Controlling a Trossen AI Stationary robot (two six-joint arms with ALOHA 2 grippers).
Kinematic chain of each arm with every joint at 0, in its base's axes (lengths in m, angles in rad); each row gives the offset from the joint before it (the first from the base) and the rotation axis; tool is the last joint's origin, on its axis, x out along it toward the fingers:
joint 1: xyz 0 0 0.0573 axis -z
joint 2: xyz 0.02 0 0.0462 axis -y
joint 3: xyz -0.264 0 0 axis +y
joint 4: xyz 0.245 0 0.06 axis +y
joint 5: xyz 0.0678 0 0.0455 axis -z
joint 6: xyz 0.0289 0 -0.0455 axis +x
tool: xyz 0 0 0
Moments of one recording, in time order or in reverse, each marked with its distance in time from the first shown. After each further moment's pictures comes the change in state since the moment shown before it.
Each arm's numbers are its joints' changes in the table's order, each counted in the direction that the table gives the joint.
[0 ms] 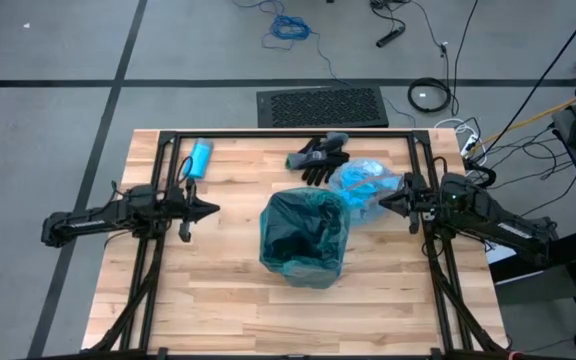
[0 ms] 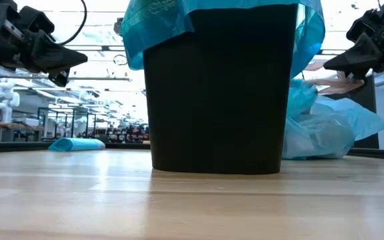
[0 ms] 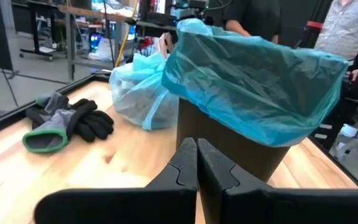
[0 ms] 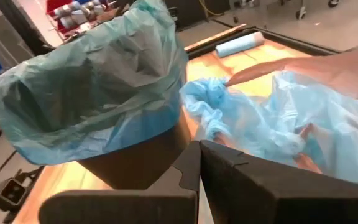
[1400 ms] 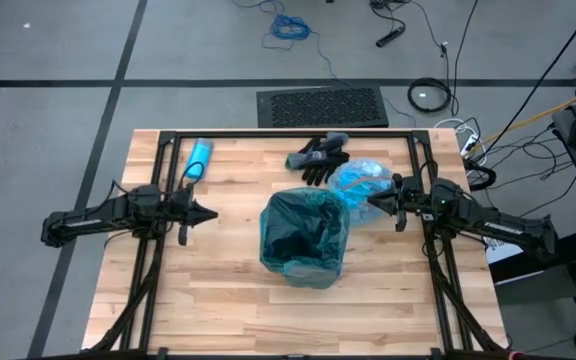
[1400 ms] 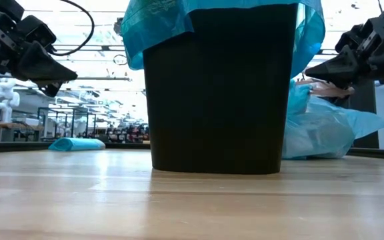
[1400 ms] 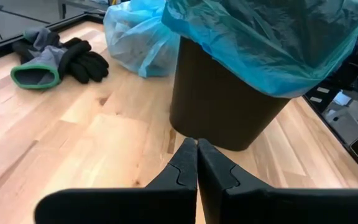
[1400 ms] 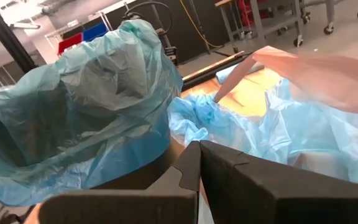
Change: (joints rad) left arm 0.000 -0.006 -0.064 0.272 0.033 -0.060; right arm -0.037 -0.090 0.203 -0.447 0.073 0.094
